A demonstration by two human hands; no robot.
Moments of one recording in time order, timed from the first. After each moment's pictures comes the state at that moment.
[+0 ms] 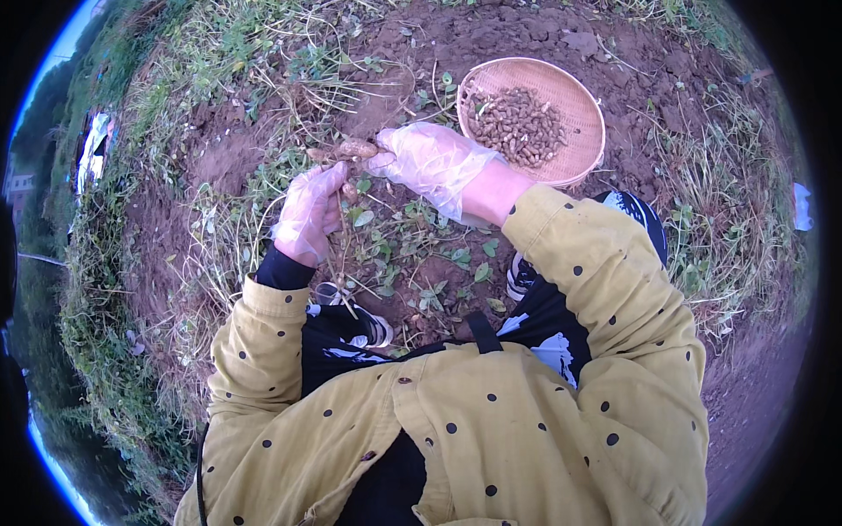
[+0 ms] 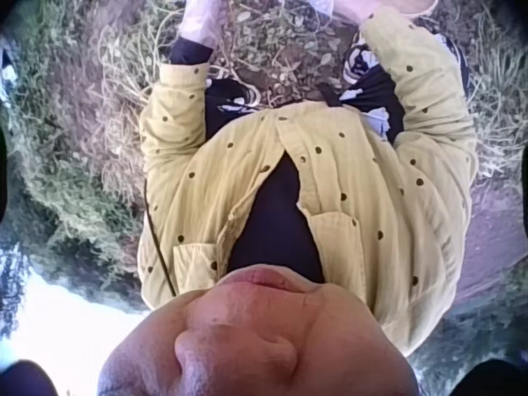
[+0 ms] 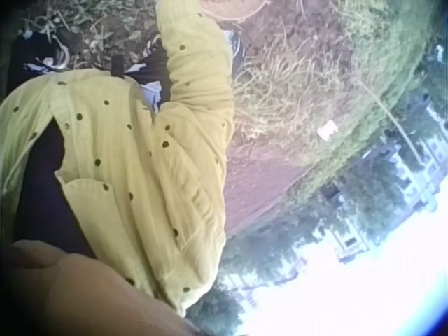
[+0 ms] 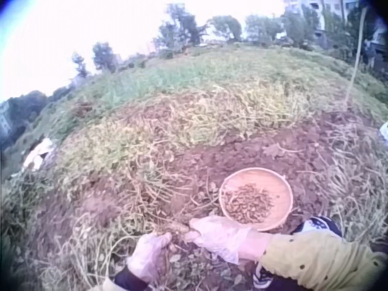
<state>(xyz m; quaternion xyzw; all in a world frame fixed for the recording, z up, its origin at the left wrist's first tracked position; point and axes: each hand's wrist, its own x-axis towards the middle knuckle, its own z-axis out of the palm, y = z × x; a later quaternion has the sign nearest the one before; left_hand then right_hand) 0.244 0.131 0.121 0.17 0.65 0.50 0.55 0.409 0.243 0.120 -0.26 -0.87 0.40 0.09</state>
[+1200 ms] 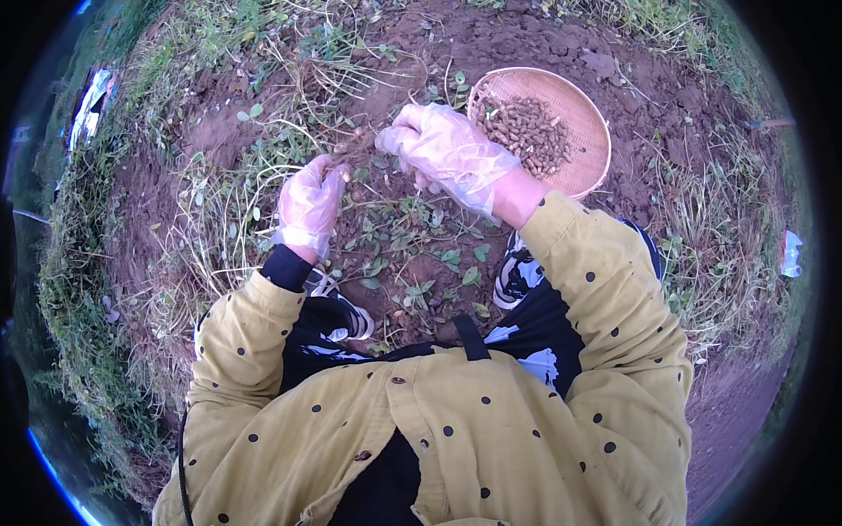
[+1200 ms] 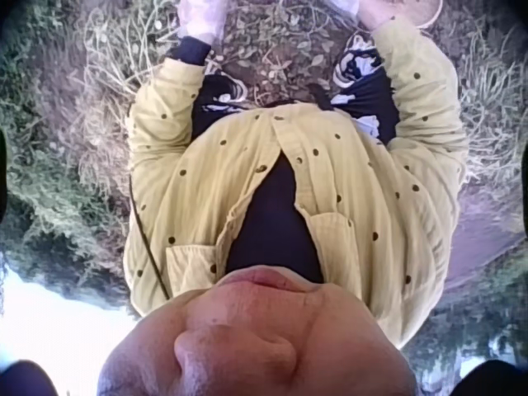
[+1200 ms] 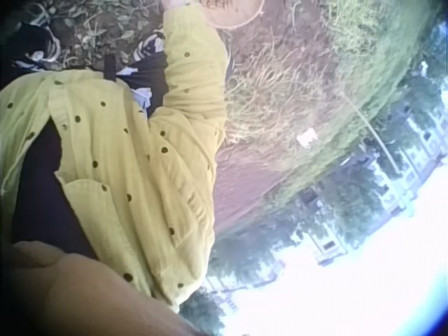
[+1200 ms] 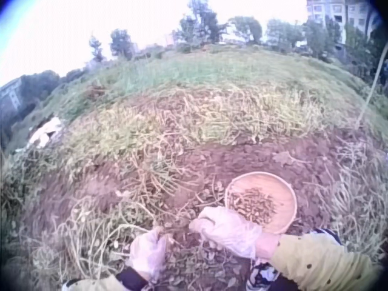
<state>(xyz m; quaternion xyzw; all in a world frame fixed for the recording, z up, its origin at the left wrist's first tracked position) 0.220 0.107 0.062 0.49 0.82 0.28 0.08 0.398 0.244 0.146 -0.36 -0.69 0.63 0.04</state>
